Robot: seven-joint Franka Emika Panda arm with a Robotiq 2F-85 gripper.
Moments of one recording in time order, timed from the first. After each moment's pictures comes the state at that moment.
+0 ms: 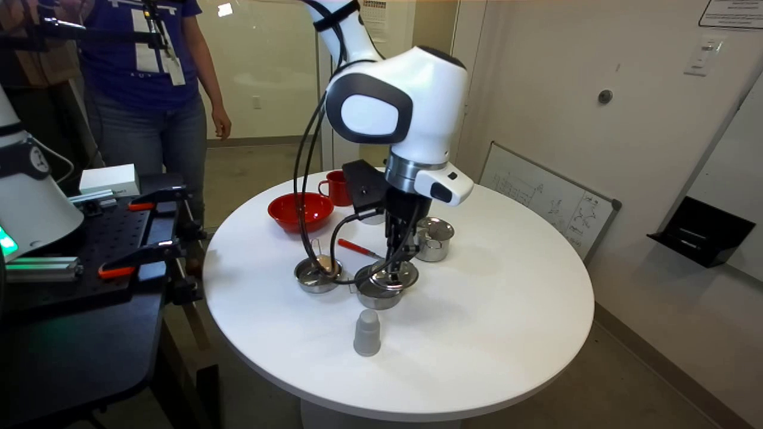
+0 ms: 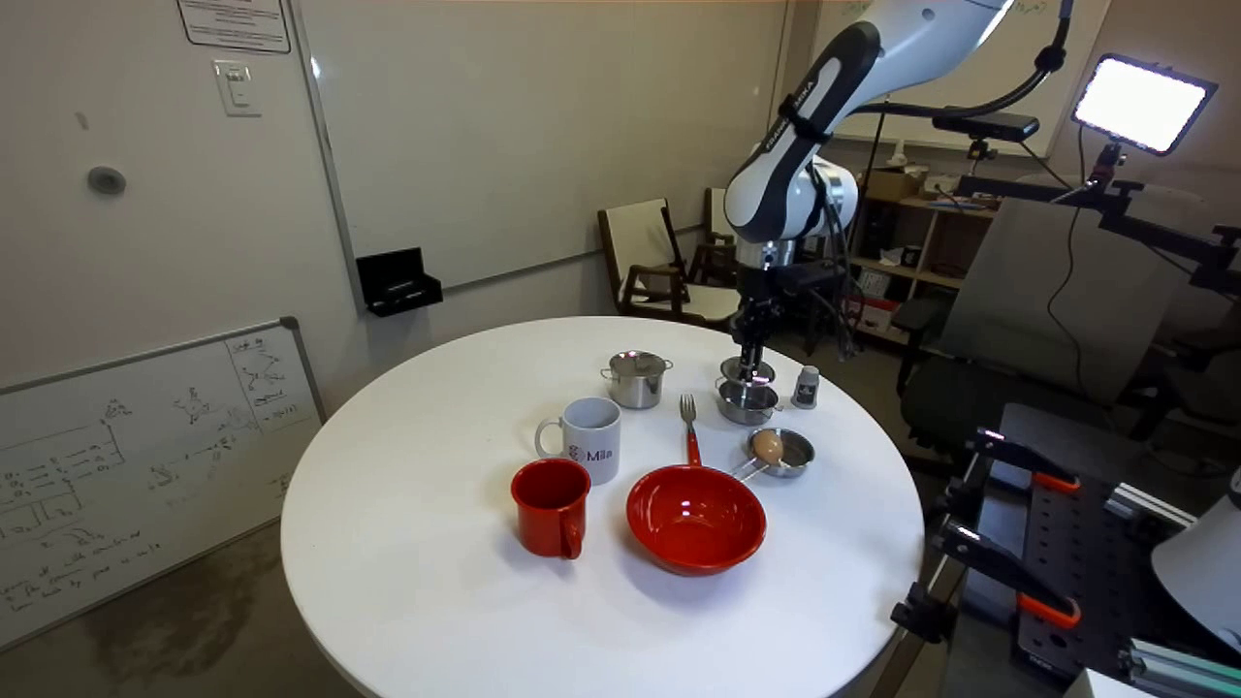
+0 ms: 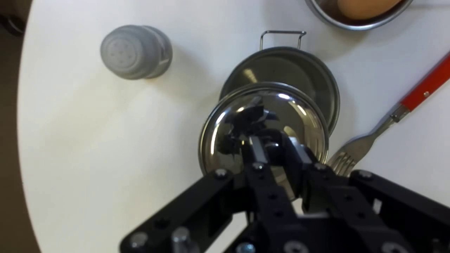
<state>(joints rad) -0.31 0.70 -0.08 -1.94 0.12 2.56 -0.27</state>
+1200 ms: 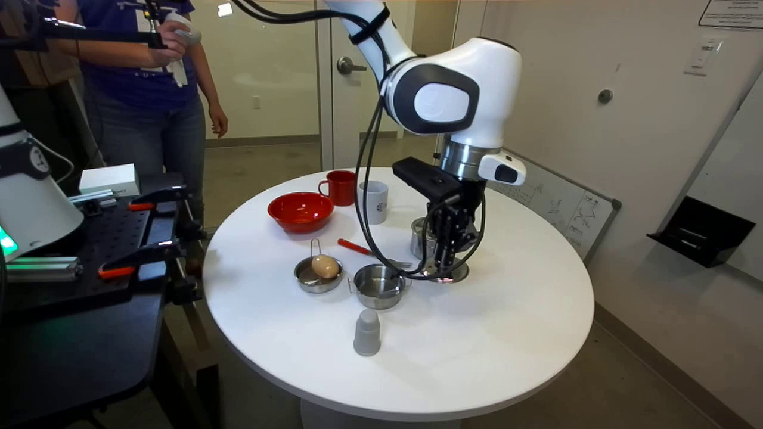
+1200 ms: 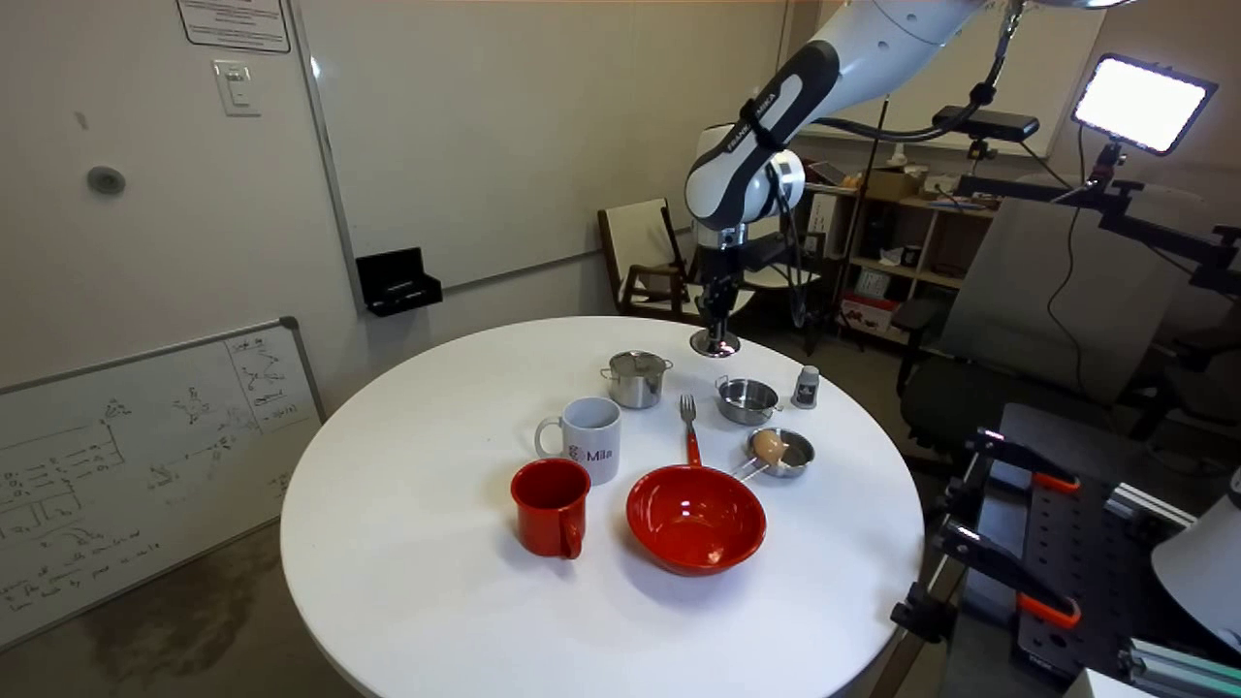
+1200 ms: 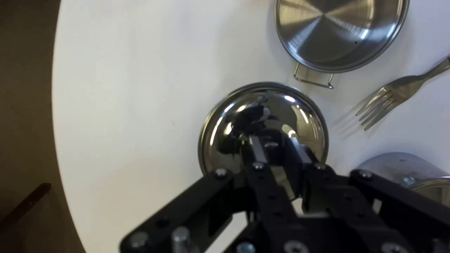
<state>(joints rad) -0.29 0.88 -0.07 -1.57 -0.05 2.39 -0.32</state>
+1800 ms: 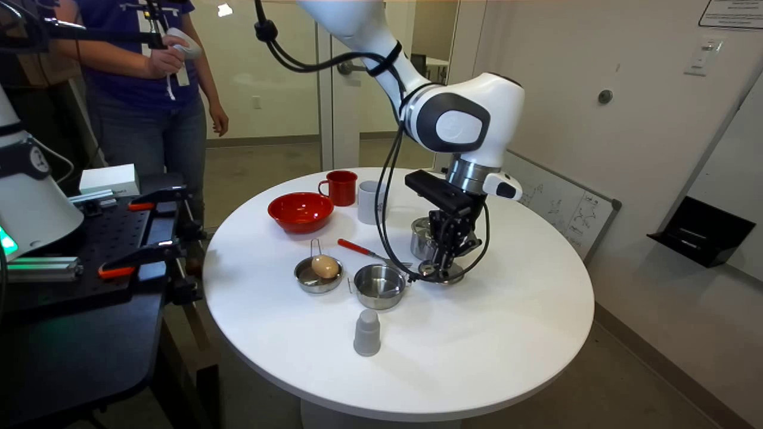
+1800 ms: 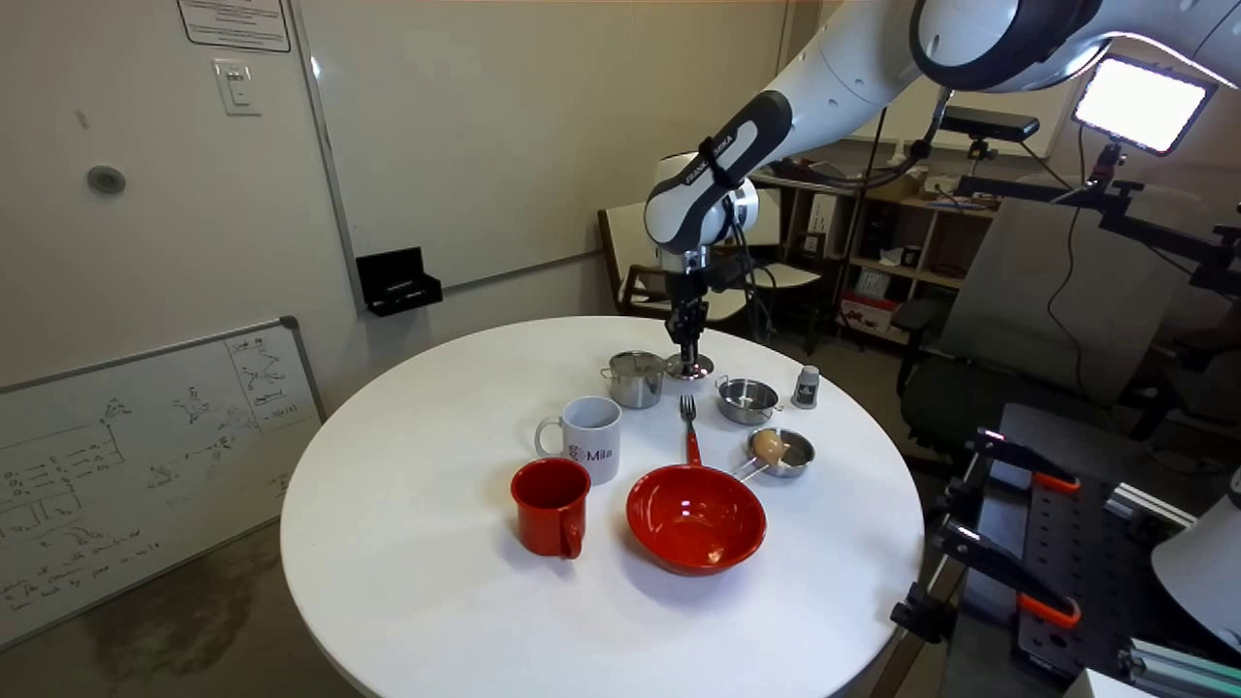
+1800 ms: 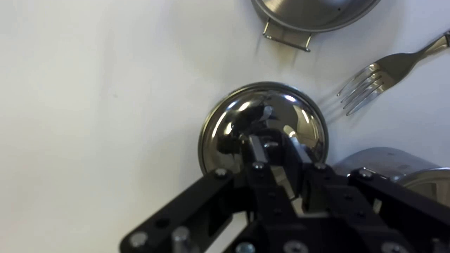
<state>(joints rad) -0.25 1.09 -0.06 -1.27 -0.05 2.22 -0.34</state>
